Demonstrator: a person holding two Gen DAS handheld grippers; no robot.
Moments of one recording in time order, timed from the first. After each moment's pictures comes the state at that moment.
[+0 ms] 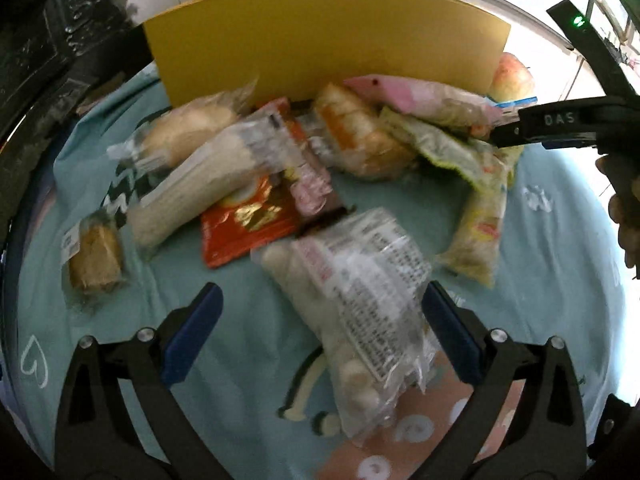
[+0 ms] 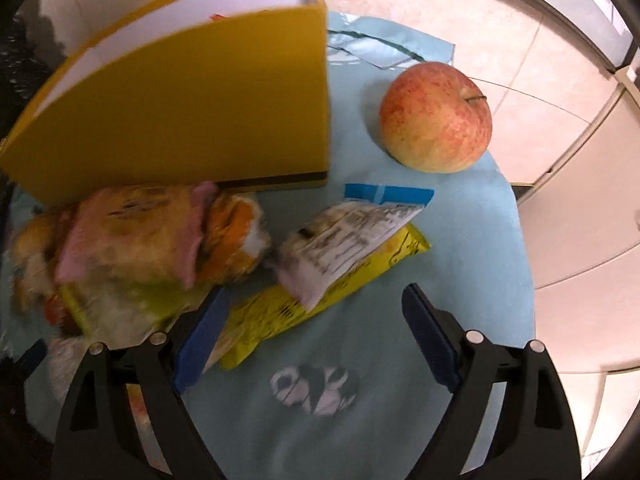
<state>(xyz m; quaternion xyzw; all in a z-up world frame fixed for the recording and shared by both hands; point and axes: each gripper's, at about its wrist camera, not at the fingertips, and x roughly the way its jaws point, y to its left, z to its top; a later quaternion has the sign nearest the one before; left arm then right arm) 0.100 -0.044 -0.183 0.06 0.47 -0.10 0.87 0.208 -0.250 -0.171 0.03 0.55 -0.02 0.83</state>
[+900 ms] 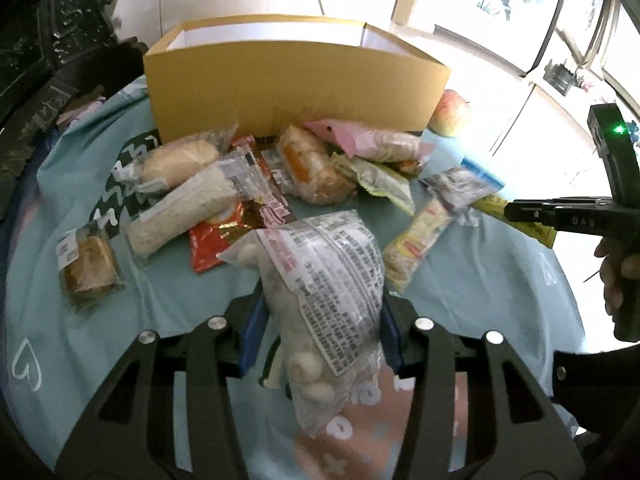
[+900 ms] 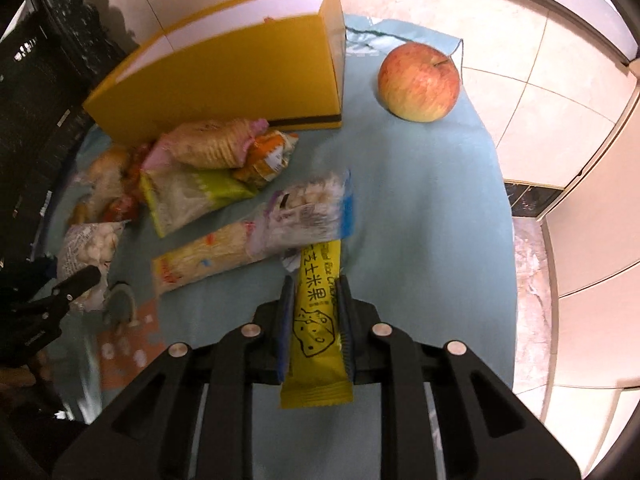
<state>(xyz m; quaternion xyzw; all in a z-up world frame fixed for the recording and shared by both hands) 0.078 -0.033 -0.134 0.01 0.45 -0.19 0.88 0.109 -0.281 -0.145 0.06 0.53 0.08 0.84</state>
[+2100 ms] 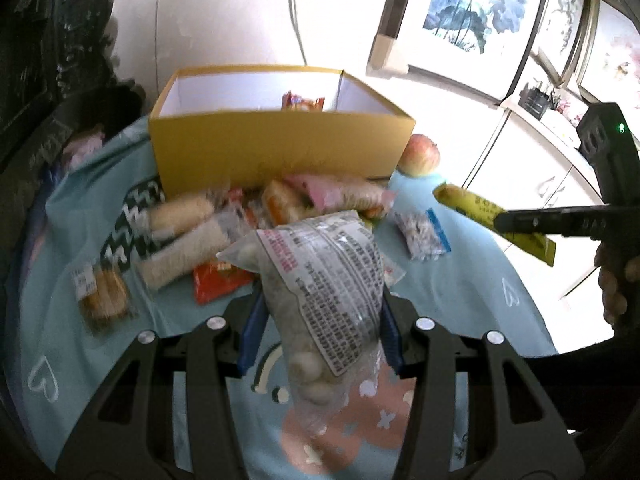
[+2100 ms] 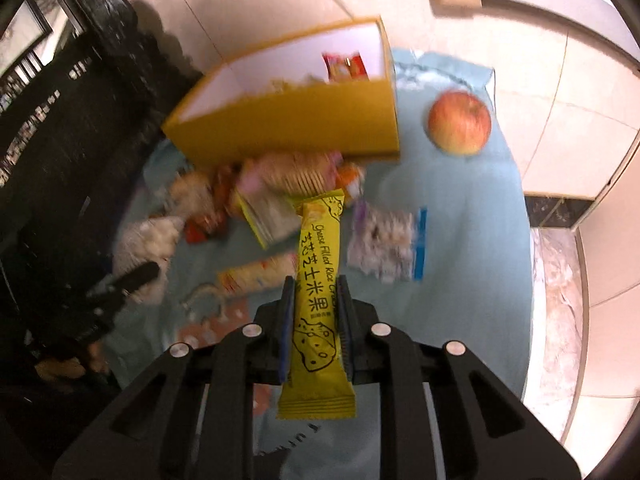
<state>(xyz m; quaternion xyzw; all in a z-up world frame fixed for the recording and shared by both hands) 0.068 -0.029 -0.084 0.00 0.39 -0.21 0.90 0.105 -0.252 -0.076 0.11 0.49 0.16 0.85</state>
